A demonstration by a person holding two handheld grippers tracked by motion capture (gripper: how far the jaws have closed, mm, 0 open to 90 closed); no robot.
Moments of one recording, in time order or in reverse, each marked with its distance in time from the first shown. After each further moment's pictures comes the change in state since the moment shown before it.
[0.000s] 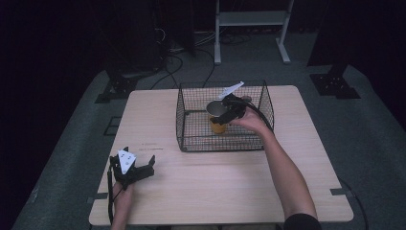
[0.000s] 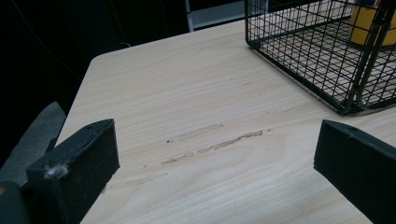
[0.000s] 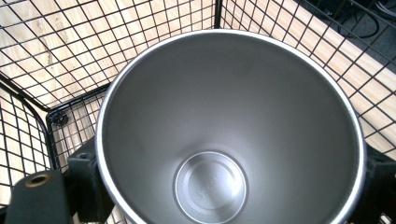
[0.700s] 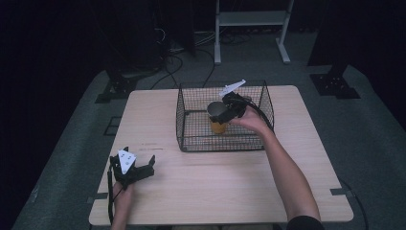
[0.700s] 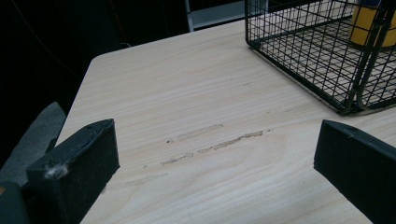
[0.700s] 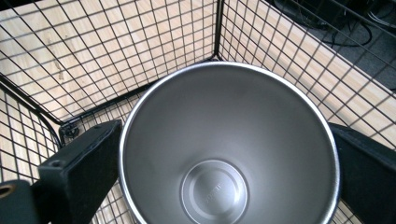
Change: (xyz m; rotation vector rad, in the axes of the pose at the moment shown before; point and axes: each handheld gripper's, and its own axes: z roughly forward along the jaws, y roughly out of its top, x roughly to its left) left arm 0.000 0.000 0.000 0.001 0.000 0.001; right arm 0.006 0.007 -0.011 -0.044 -0.007 0.005
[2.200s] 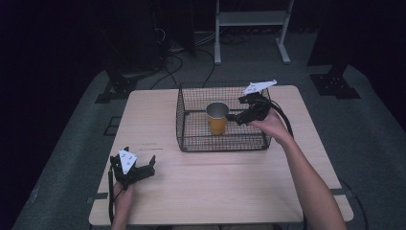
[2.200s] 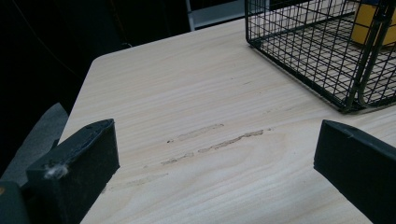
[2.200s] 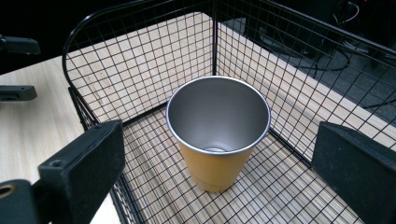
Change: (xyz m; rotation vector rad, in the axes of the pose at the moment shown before) left arm -0.002 0.000 0.000 0.003 0.007 0.018; right arm 0.013 -0.020 -0.086 -0.157 -0.019 0.057
